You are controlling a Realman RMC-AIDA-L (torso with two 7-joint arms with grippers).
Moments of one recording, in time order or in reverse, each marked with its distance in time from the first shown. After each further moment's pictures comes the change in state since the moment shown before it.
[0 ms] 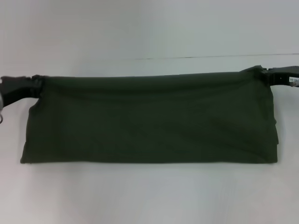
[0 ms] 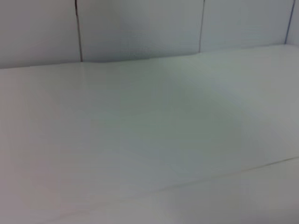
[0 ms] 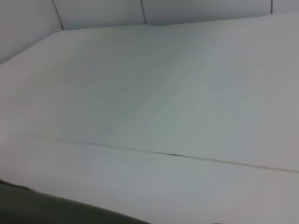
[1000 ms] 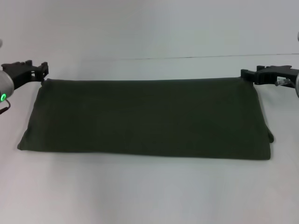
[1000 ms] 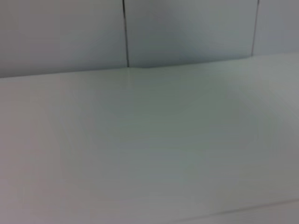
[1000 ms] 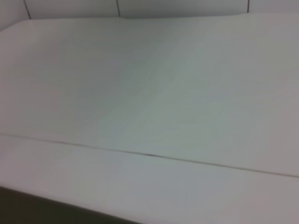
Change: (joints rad) left arm -0.083 0.002 0.100 -0.113 -0.086 -0.316 -0.027; right arm 0.057 0.017 -0.030 0.116 0.007 0.208 -0.044
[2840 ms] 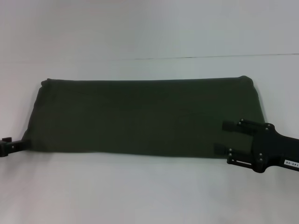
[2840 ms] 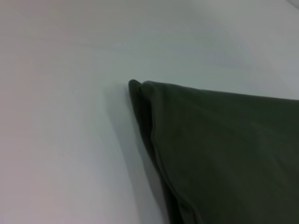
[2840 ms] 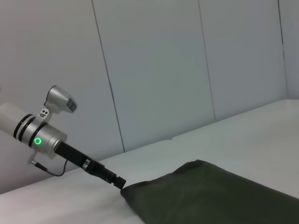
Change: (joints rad) left arm 0.271 0.093 -0.155 0.232 0.323 0.801 -0.335; right arm -0.327 0.017 0.000 -0.006 0.357 -0.902 -0.654
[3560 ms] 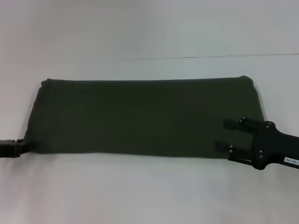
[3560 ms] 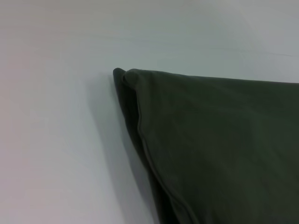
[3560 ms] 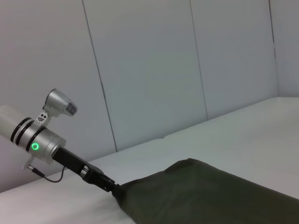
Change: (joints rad) left arm -0.015 -0.013 0.083 -0.027 0.002 -0.063 -0.012; right arm 0.003 0.000 0.004 0.001 0.001 0.019 0.012
